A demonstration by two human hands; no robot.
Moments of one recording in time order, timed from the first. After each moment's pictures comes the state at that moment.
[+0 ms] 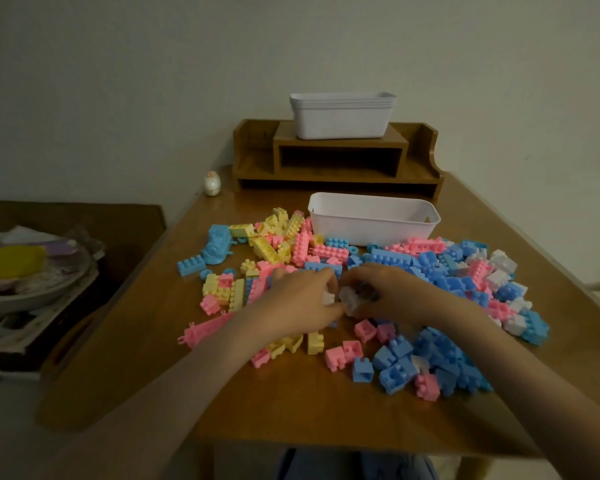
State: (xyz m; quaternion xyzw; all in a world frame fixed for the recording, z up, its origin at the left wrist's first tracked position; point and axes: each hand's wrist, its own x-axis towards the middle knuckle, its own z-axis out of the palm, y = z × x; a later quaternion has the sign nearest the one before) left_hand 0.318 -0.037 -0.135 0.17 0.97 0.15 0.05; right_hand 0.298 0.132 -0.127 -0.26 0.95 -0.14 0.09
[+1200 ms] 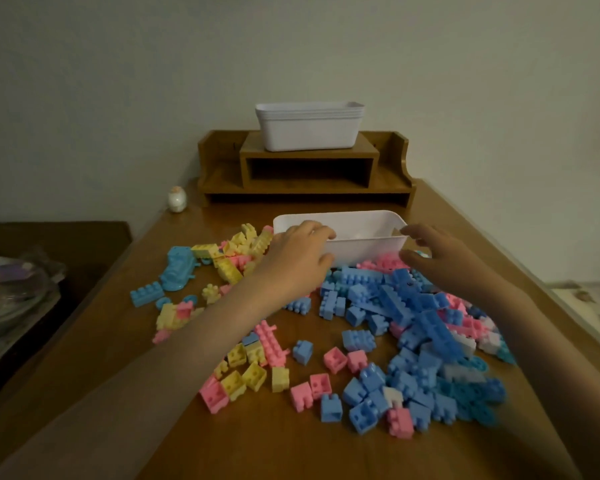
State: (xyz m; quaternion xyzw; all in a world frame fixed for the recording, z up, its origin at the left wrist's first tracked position) left_hand 0.248 0.000 -0.109 0.22 0.96 0.16 -0.11; right_hand 0.254 0.226 -0.110 -0.06 0.96 -0.25 -0.07
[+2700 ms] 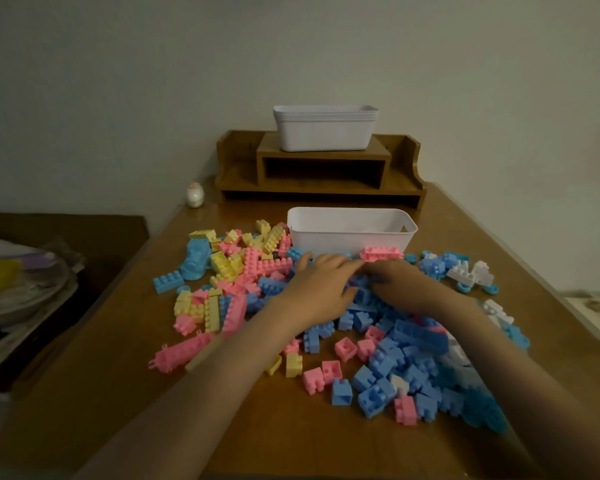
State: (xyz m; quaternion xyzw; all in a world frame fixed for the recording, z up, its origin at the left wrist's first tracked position) left_hand 0.268 0.008 -0.144 0.25 0.96 0.10 -0.05; right_hand 0.247 0.175 -0.141 -0.17 0.97 -0.13 0.05
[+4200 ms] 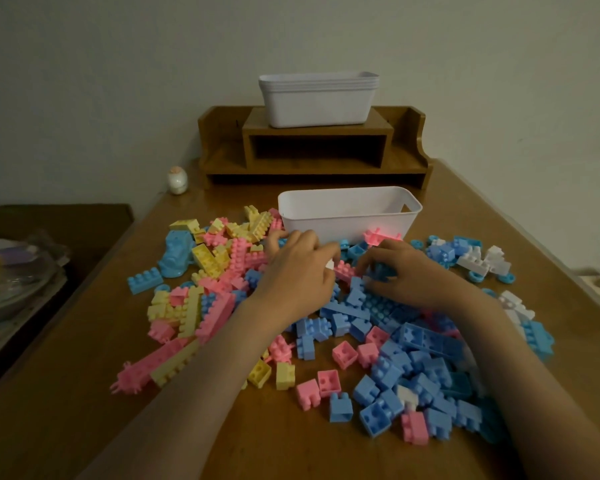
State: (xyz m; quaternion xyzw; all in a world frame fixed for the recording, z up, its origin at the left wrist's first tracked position) left_hand 0.259 -0.005 -0.150 0.21 0.95 0.11 -0.18; right_hand 0.247 0.186 -0.141 -0.20 0.96 -0.20 0.03
